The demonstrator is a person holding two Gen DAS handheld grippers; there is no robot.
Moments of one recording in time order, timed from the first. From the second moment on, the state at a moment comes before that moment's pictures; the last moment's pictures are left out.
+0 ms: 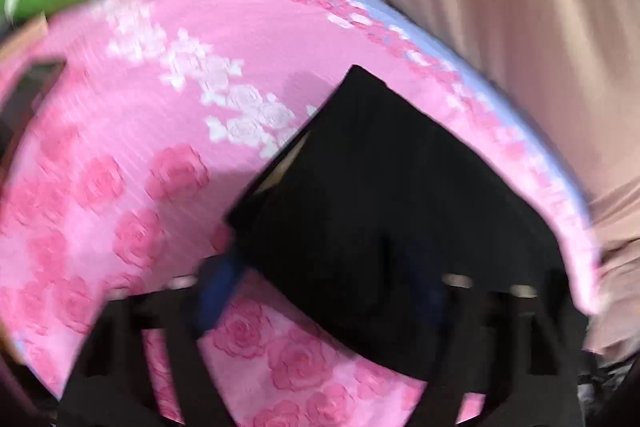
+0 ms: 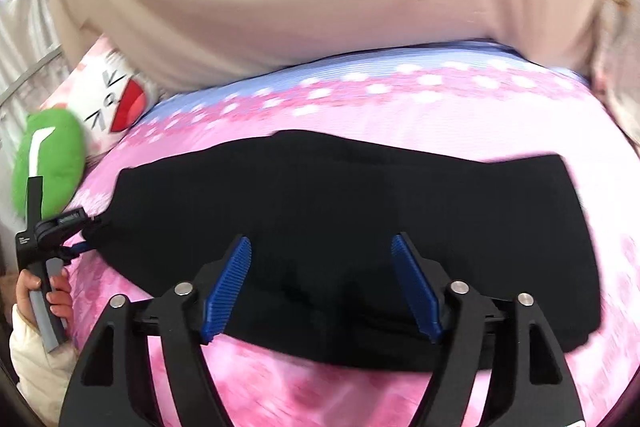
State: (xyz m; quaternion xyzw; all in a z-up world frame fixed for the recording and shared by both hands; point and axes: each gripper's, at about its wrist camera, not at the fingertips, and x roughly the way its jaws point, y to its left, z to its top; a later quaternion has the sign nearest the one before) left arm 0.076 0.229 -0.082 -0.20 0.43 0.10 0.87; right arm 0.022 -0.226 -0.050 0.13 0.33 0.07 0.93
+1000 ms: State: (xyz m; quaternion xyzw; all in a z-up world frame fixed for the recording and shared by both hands) left arm 0.035 0.074 -0.042 -0.03 0.40 0.01 0.92; right arm 0.064 -0.238 -0.055 0.24 0.35 0.22 0.88
